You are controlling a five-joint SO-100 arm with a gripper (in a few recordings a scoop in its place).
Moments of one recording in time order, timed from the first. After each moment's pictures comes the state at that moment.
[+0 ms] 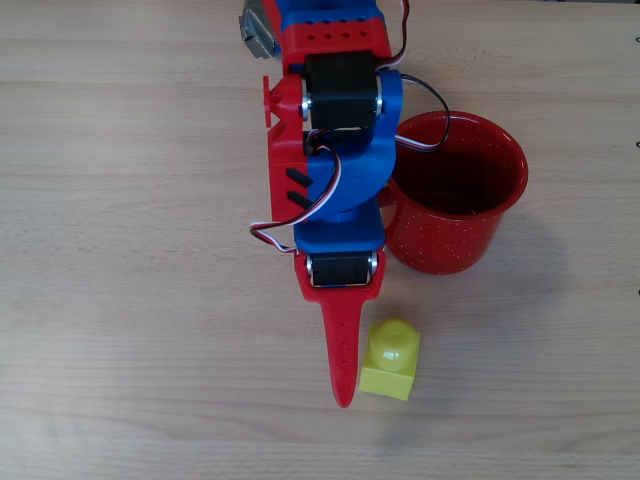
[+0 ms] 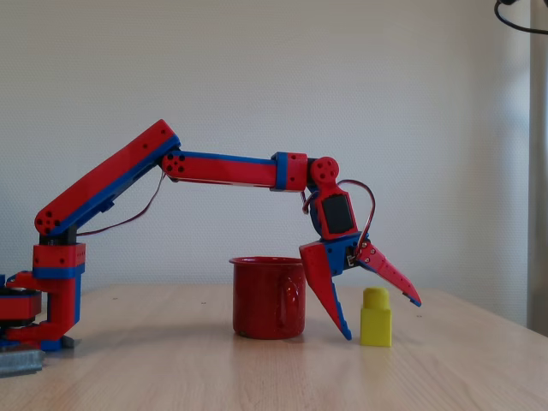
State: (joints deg) arm -4.4 44.6 43.7 68.6 1.3
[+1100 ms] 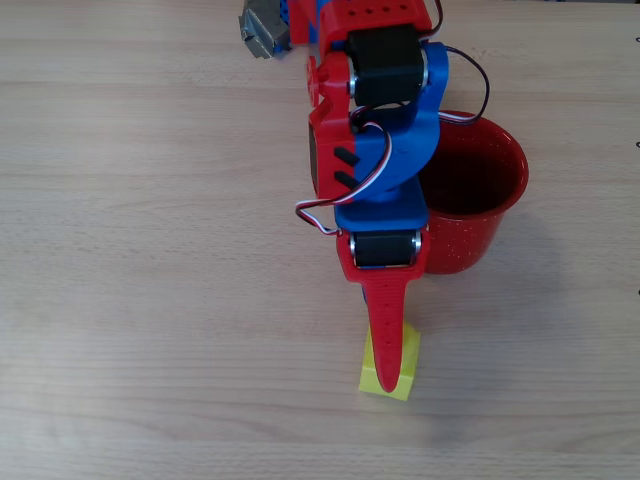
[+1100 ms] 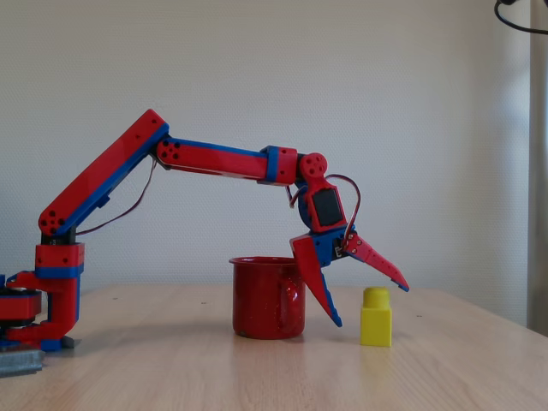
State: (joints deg) arm -9.4 52.0 54.2 63.1 7.3
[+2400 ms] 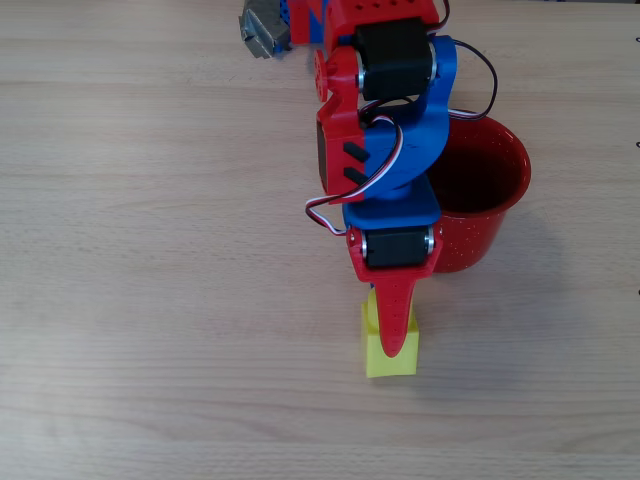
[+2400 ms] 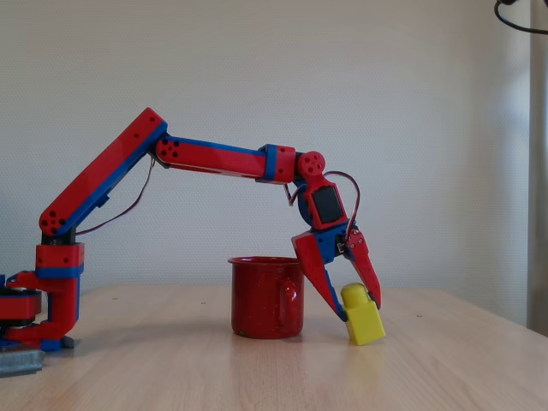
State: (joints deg) arm -9.8 52.7 54.6 60.6 6.4
